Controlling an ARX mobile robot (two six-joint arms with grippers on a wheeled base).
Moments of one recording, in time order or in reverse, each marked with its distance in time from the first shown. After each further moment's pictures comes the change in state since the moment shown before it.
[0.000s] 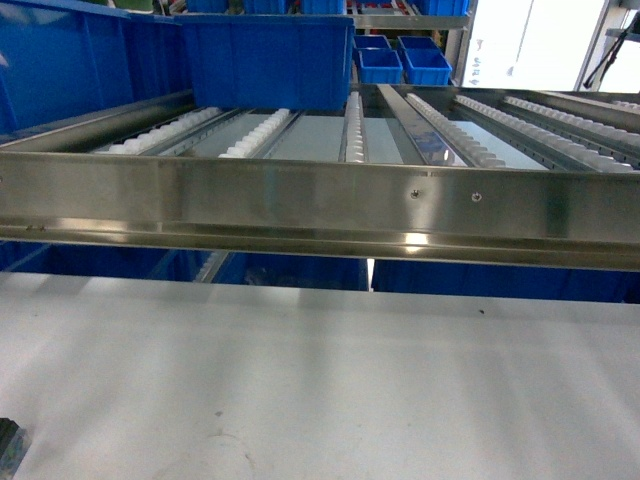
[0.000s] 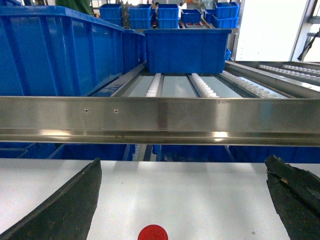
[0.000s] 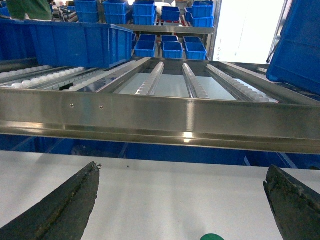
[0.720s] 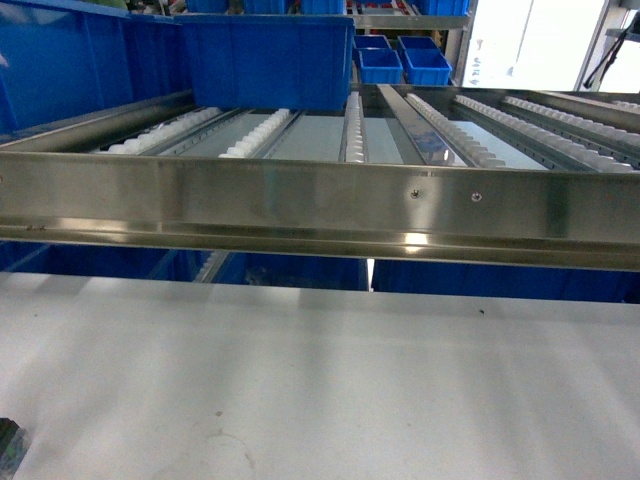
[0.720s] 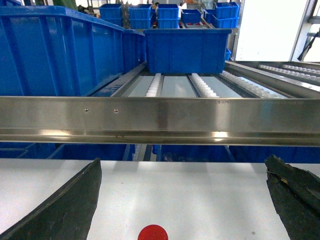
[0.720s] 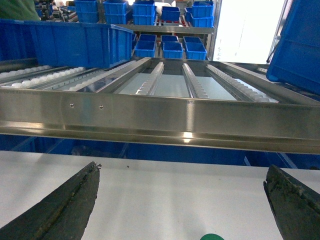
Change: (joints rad) left arm 0.000 0.000 0.000 0.000 0.000 0.000; right arm 0.000 0.000 0.000 0.000 0.000 0.000
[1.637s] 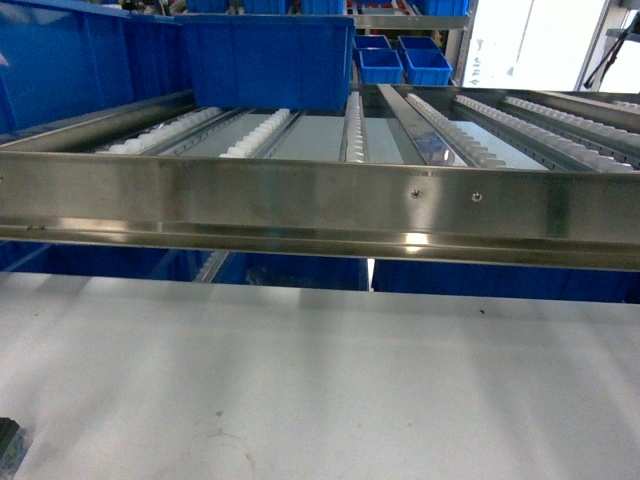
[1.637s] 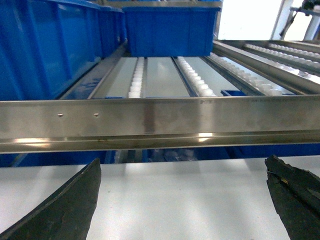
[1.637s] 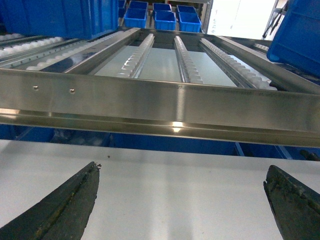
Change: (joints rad) left arm 0.135 0.706 0.156 0.451 0.232 0.010; right arm -0.071 0.721 0.078 0.526 -0.035 -0.047
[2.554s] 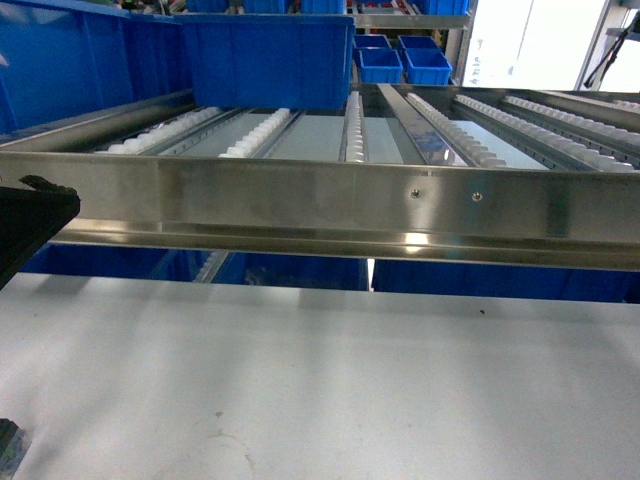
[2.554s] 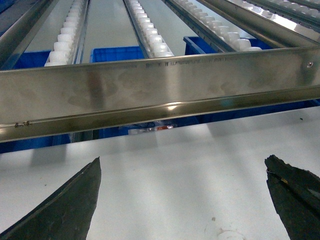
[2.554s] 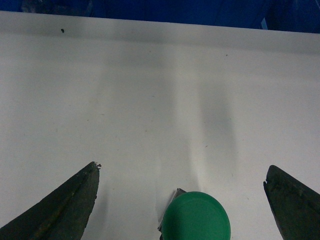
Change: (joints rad) left arm -0.191 0.431 0.249 -0.060 -0.023 0.006; right arm -0.143 0.726 0.210 -0.013 -0.089 -0.089
